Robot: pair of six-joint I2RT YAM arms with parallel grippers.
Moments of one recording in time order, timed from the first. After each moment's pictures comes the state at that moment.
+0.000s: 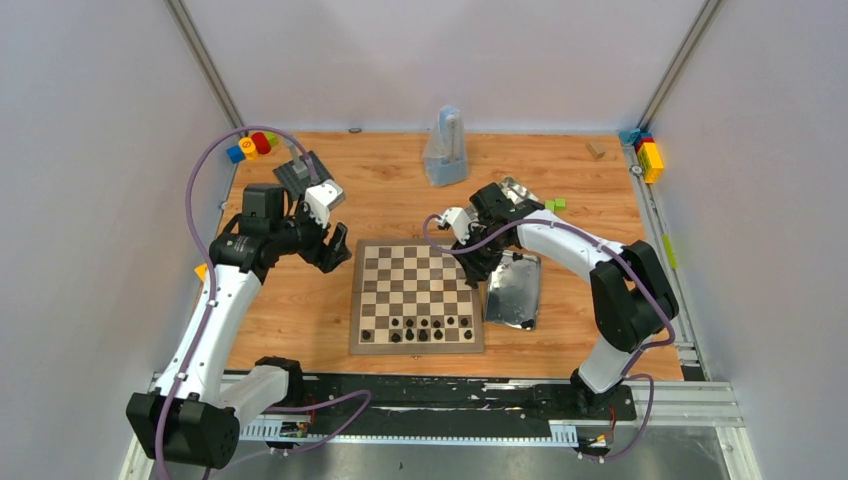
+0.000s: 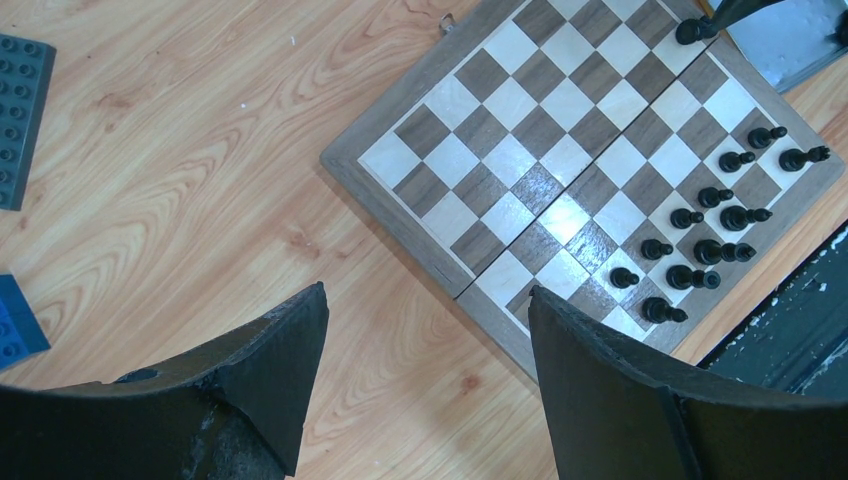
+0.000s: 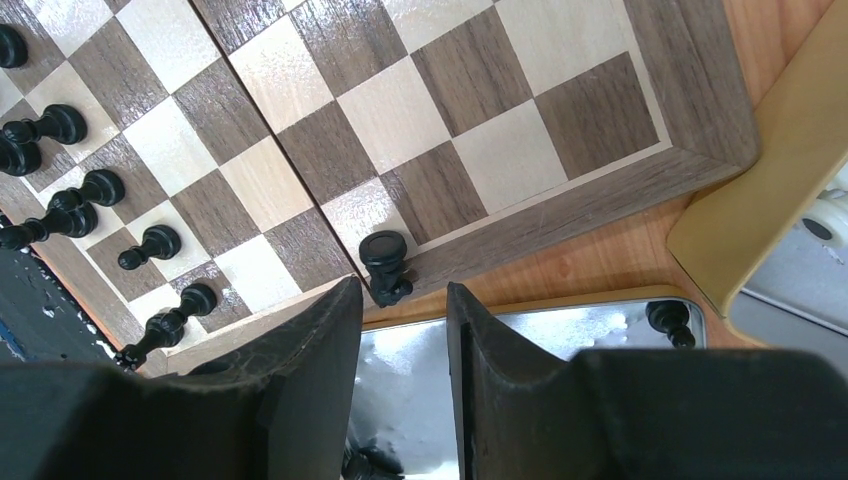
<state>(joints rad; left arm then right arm) -0.12 1.02 1.01 -0.76 0.52 0.39 0.57 1.70 1.19 -0.70 -0.36 -0.43</state>
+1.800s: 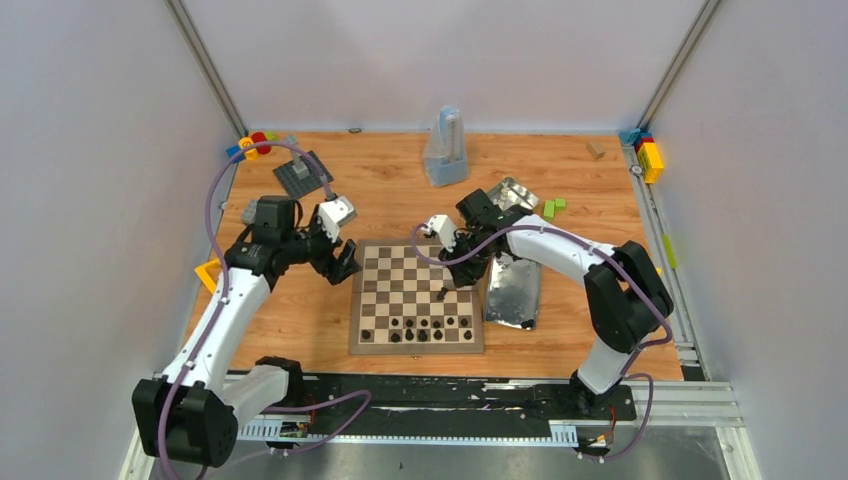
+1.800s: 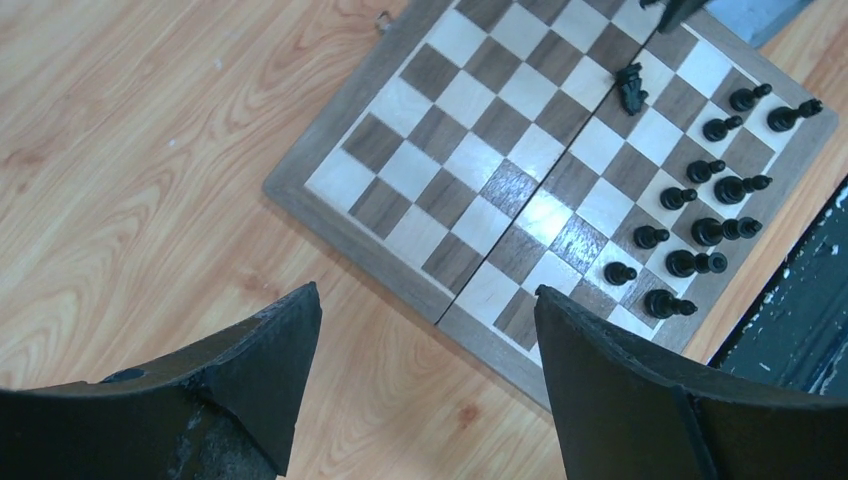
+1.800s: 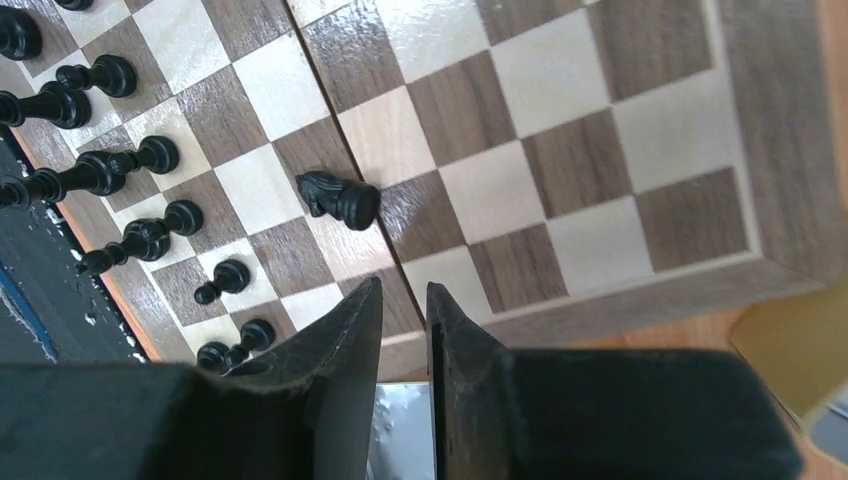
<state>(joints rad) -0.13 1.02 0.87 -0.63 0.63 0.46 0.65 1.73 1.19 -0.65 -0.42 -0.43</state>
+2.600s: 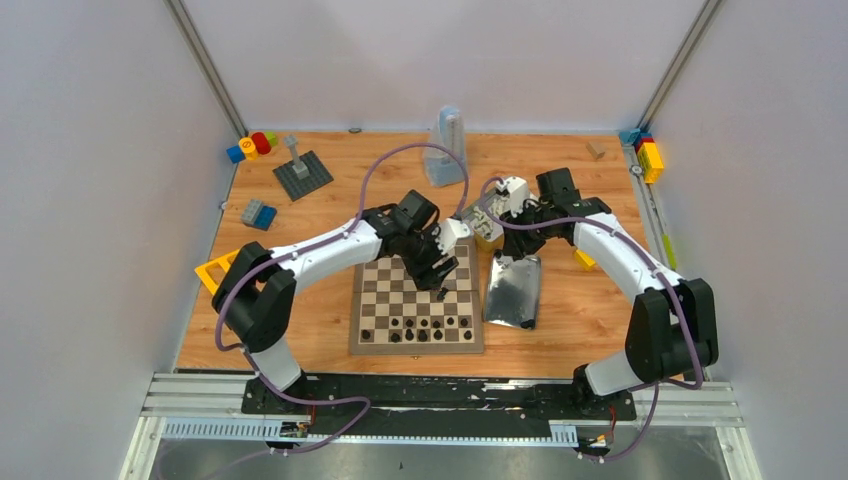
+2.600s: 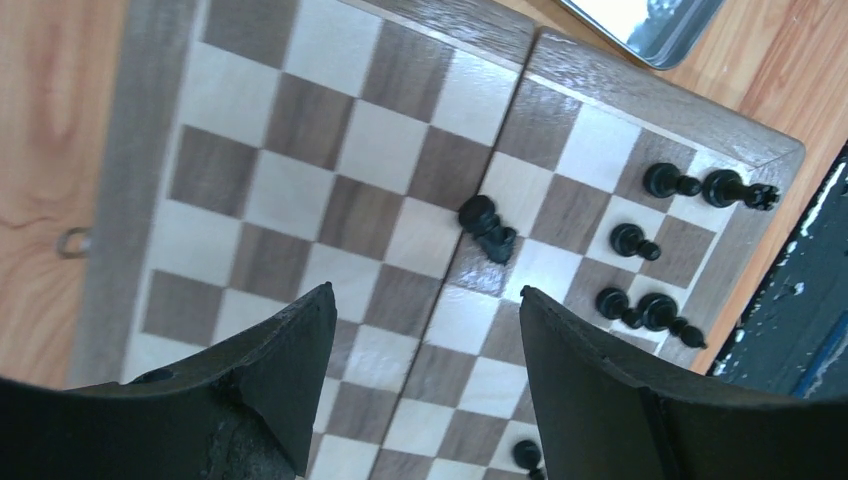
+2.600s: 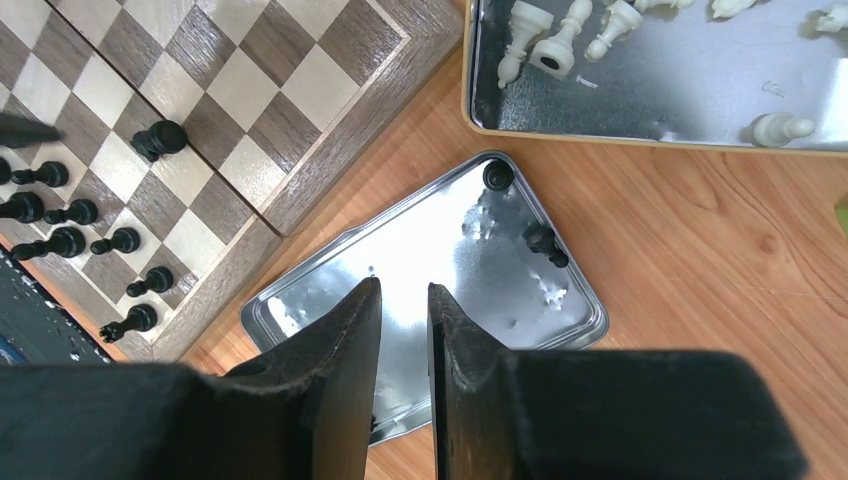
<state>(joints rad) -0.73 1.68 1.22 -0.56 0.38 0.35 0.28 1.49 1.10 -0.64 -0.44 -0.34</state>
